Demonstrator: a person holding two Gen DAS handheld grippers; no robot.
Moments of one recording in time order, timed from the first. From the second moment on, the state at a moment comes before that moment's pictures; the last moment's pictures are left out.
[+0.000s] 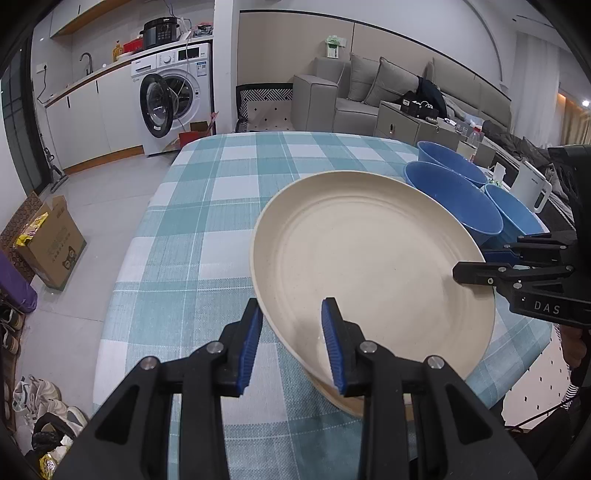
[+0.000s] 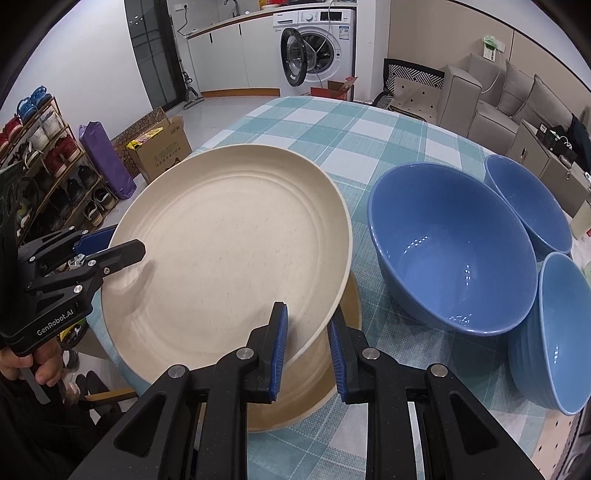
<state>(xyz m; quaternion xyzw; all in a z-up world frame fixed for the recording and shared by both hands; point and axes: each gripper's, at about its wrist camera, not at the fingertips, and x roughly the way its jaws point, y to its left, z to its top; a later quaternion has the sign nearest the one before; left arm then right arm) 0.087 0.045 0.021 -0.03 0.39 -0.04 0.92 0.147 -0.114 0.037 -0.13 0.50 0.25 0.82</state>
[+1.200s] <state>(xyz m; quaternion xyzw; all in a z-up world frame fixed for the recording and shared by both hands) 0.084 0.023 -0.010 0.00 0.43 -0.04 0.90 0.129 -0.117 0.010 -0.17 0.51 0.23 0.81</state>
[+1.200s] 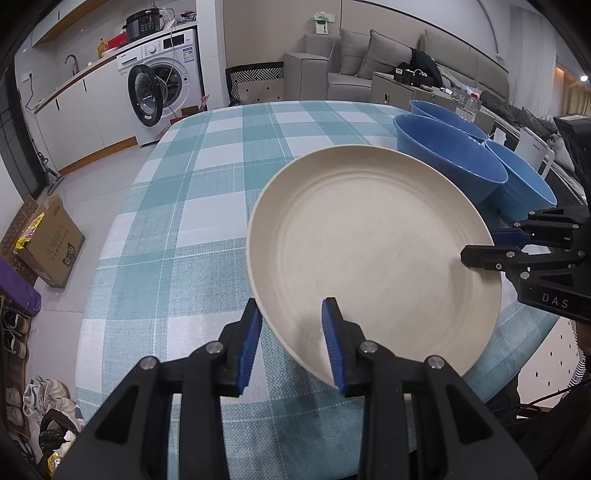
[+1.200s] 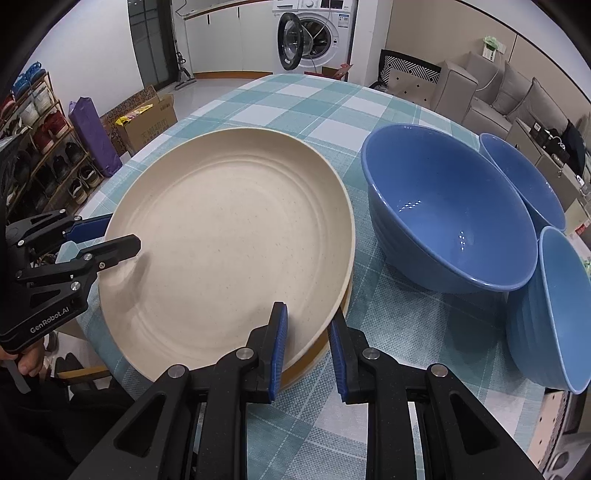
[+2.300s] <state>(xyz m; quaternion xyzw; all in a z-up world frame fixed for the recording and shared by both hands) 0.081 0.010 -0.012 0.04 0.44 -0.05 0.89 0.128 -0.114 0.001 -0.21 0.52 0.22 0.80</state>
